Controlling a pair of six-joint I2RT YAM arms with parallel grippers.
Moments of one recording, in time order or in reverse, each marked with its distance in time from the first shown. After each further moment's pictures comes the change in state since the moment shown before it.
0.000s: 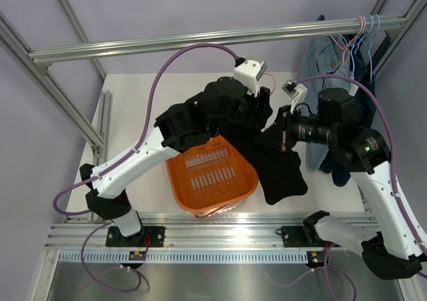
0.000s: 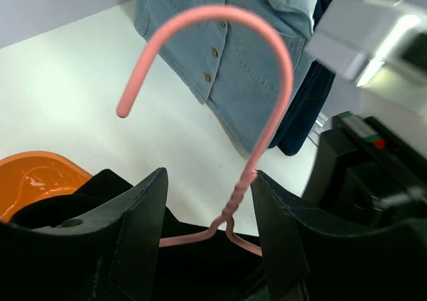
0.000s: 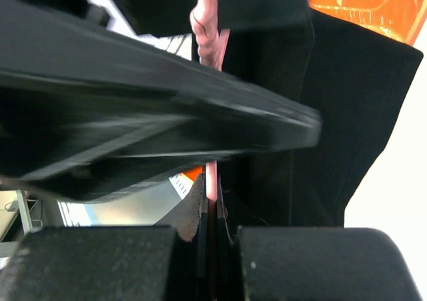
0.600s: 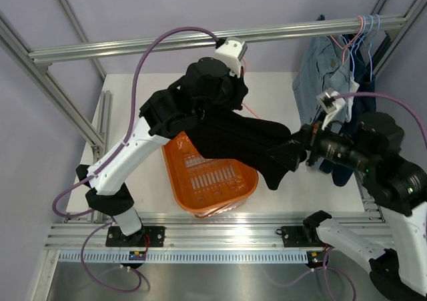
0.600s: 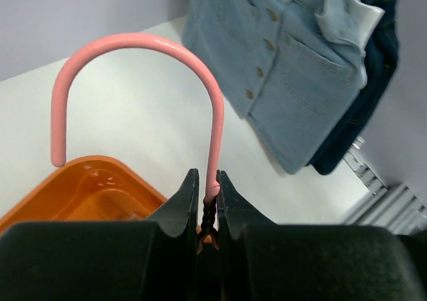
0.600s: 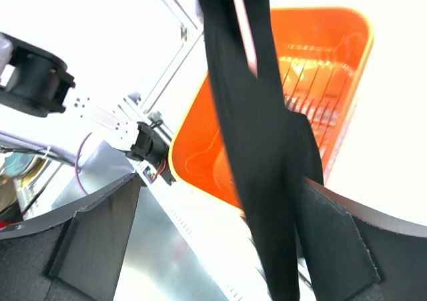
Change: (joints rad) left arm 0.104 0.032 0.146 -0.115 -0.012 0.045; right arm 0.007 -0.168 0.055 -0.061 0.128 0.005
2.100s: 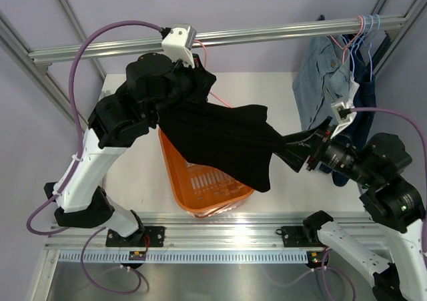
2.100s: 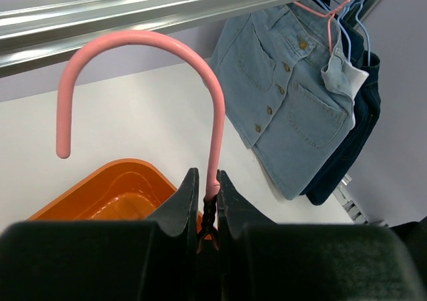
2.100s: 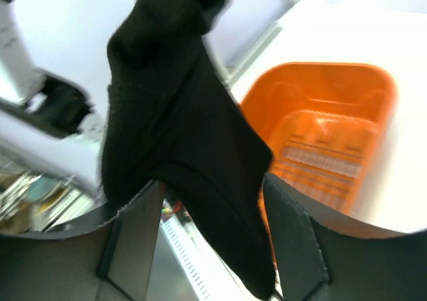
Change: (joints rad) left arm 0.084 -0.200 -0.029 -0.035 -0.024 -0.034; right arm 0.001 -0.189 -0.283 0.376 -0.035 0.114
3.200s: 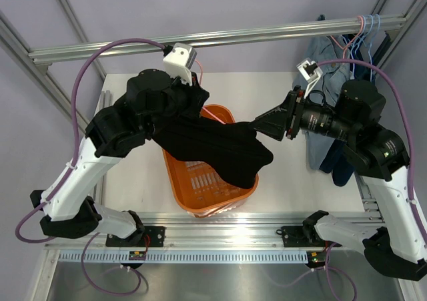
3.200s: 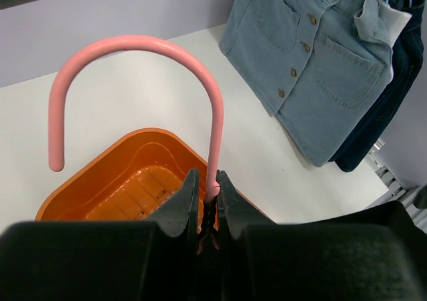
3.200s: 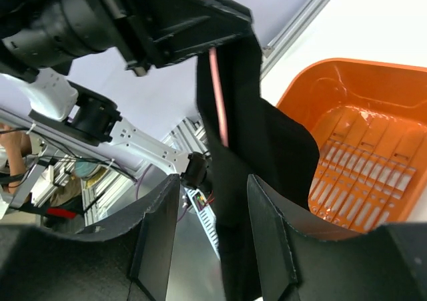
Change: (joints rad) left arm 0.000 -0.154 -0.271 0.039 0.023 0.062; right arm 0.055 0.378 0.414 -0.162 -0.071 0.024
